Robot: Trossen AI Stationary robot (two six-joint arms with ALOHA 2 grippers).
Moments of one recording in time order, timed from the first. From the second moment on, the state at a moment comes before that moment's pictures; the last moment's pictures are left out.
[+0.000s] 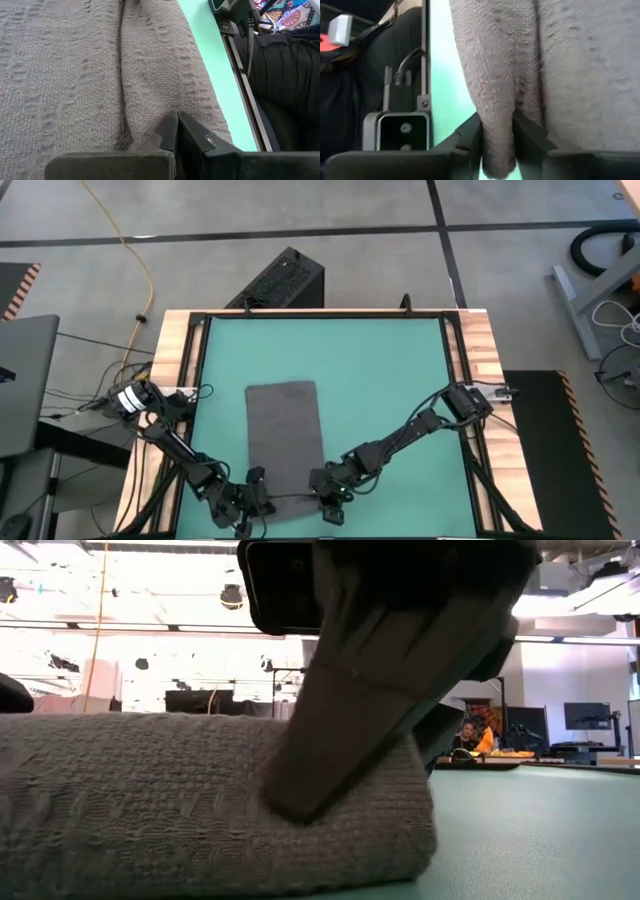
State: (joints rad) left arm -0.91 1.83 0.74 0.29 -0.42 -0.81; right arm 0.48 2.15 1.44 -0.13 -0.23 0.73
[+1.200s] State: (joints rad) left arm -0.80 1.83 0.54 0.72 -0.25 -0.86; right arm 0.73 2.18 1.44 -0.11 0.65 -0.13
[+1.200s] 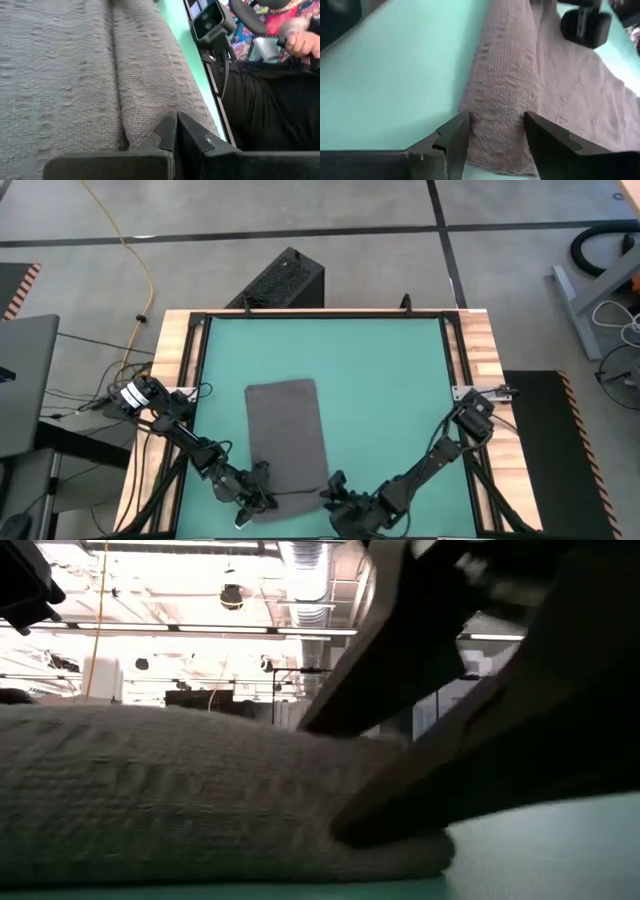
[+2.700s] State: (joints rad) left arm -0.79 1.66 0.61 0.53 -0.31 -0.69; right arm 0.46 2.10 1.19 0.17 -0.18 0.73
